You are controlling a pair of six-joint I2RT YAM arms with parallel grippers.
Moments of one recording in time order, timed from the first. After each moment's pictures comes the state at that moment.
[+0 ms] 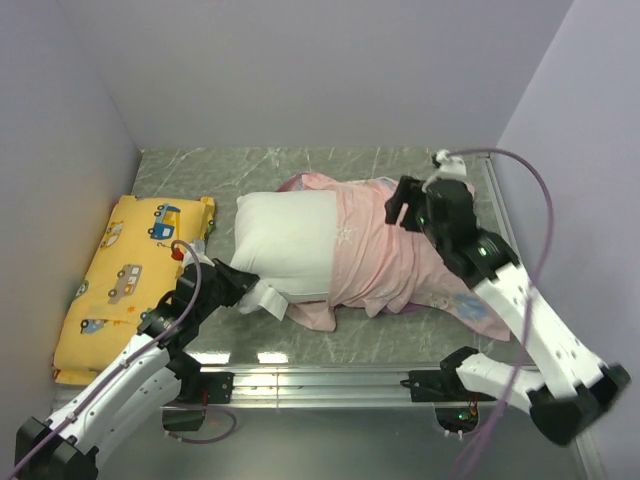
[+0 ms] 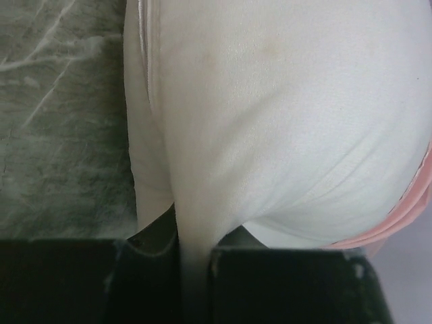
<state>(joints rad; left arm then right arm) -0.49 0.62 0.37 -0.24 -0.08 -1.14 0.49 1.15 1.21 -0.54 0.30 0.44</state>
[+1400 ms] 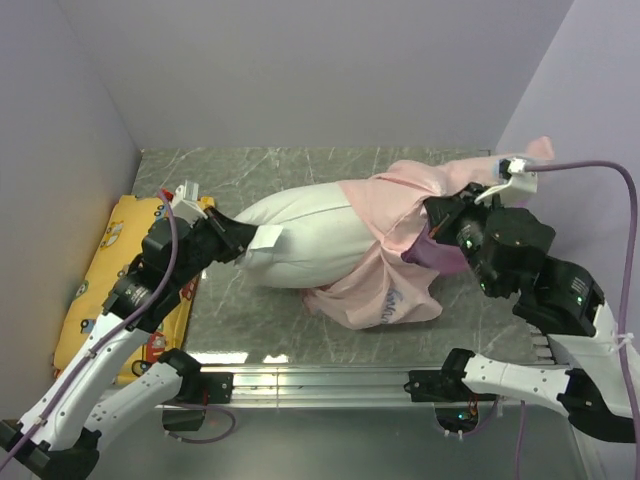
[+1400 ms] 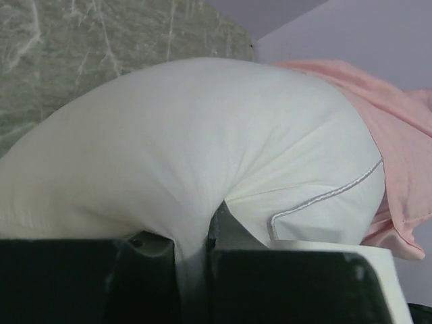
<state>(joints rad) -0.51 0.75 0.90 -0.41 0.02 -0.91 0.95 0.88 1.48 -0.82 0.75 0.61</state>
